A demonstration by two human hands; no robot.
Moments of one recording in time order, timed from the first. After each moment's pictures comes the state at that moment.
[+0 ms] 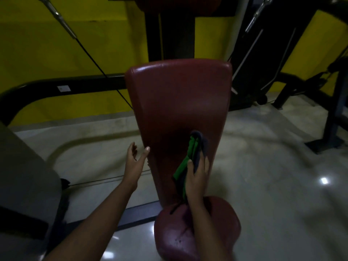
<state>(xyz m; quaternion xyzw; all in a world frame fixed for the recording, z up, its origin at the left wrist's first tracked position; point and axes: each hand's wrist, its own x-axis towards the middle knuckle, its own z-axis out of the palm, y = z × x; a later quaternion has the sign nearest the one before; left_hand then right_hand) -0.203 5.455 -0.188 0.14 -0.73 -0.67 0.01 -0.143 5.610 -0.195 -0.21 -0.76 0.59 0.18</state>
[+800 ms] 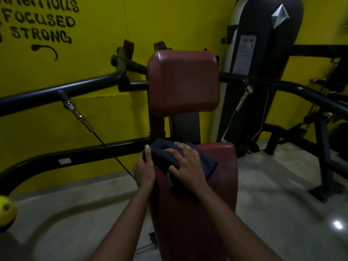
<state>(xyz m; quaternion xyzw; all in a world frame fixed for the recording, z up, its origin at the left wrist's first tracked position) -0.379 5.464 -0.022 0.12 -0.77 -0.60 0.20 -0.355 5.598 -0.022 0.12 -0.93 0.17 0.29</state>
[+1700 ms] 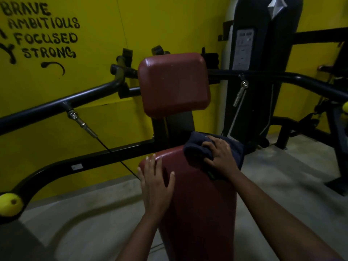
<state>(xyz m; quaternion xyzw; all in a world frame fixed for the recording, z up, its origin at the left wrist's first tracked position) -0.302 5.488 -0.035 -0.09 -0.91 -0.25 0.31 -0.362 5.724 -0.033 0.10 -0.93 0.18 0.30</state>
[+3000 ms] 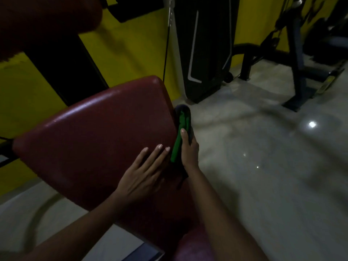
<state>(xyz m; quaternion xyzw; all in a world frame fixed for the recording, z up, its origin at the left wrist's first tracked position) -0.317 5.586 -0.159 -0.53 -0.77 0.20 0.30 -0.310 5.755 -0.181 -0.25 -0.62 0.71 0.22</state>
